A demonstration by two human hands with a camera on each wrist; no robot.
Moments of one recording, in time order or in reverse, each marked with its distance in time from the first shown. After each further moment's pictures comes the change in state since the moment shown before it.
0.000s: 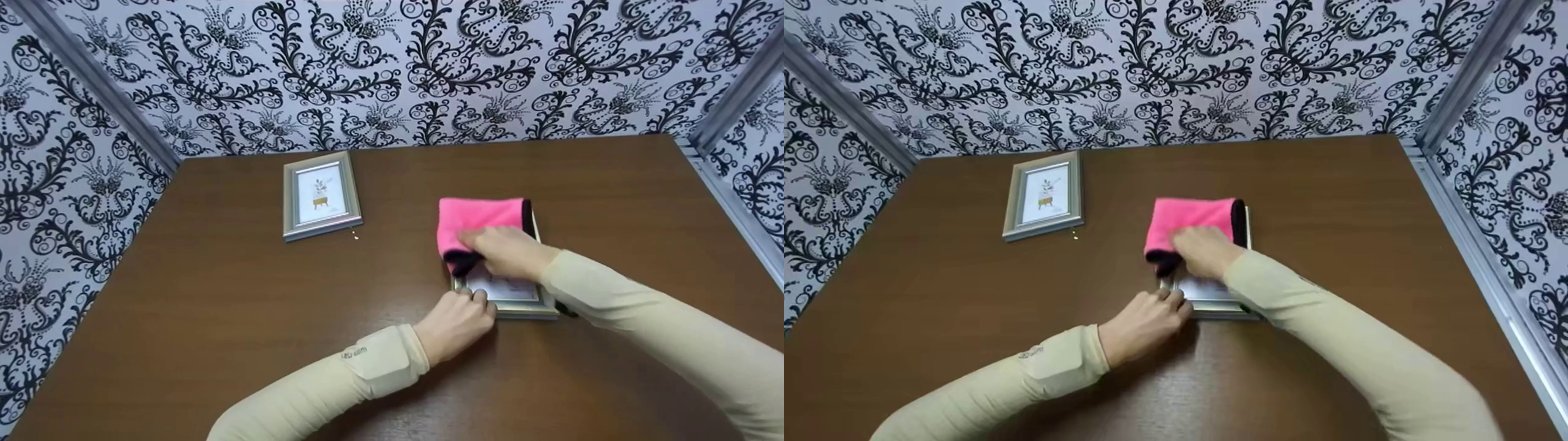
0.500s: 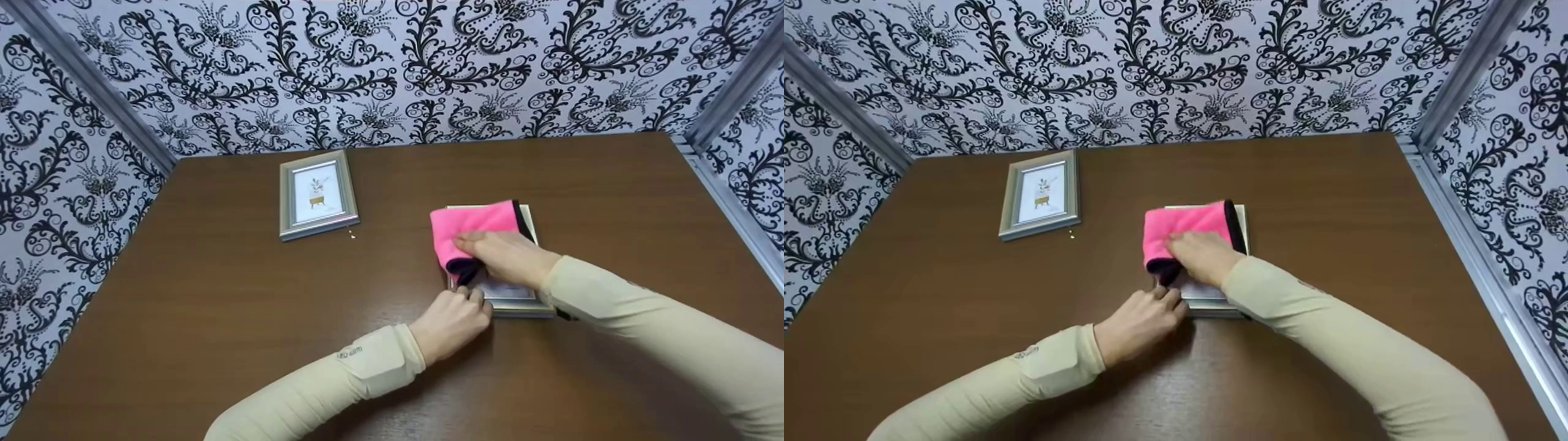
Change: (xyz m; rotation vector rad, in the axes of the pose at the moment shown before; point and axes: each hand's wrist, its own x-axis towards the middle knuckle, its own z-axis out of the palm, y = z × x) left_hand 0.000 0.002 0.003 -0.014 0.018 -0.006; right_hand -0.013 -0.005 0.001 -0.030 -0.052 0.012
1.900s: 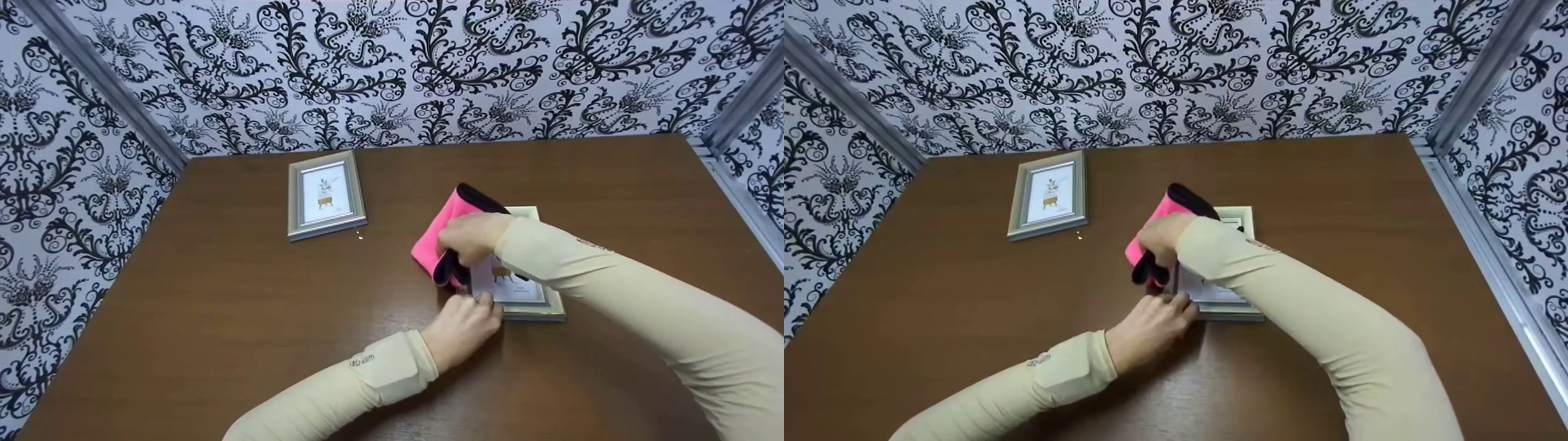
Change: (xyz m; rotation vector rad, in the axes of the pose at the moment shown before) left_hand 0.004 0.005 -0.004 0.020 -0.026 -0.052; right_hand 0.074 -0.018 -0.035 -0.060 -0.432 -0.112
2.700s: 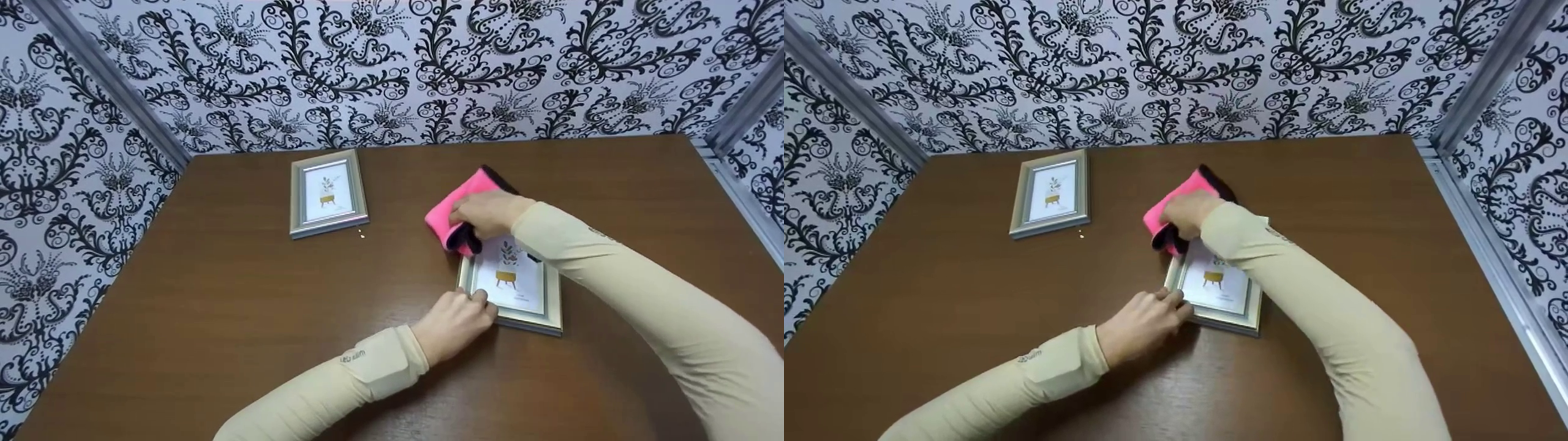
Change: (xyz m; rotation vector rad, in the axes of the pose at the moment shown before) left_hand -0.007 -0.012 0.004 -0.064 -0.041 0.053; right_hand 0.002 0.052 0.010 -0.004 0.124 0.009
